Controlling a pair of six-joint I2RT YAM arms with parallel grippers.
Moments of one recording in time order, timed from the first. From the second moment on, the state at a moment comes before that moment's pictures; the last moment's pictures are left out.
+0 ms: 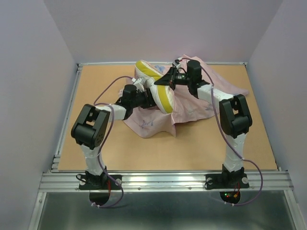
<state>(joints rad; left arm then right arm) -0.41 1.79 0.96 0.42 0.46 -0.62 0.36 2.06 1.51 0.37 -0.97 1.27</state>
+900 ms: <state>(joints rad) -0.21 1.95 1.23 -0.15 0.03 -0.39 0.35 1.95 1.34 0.28 -0.84 1.17</state>
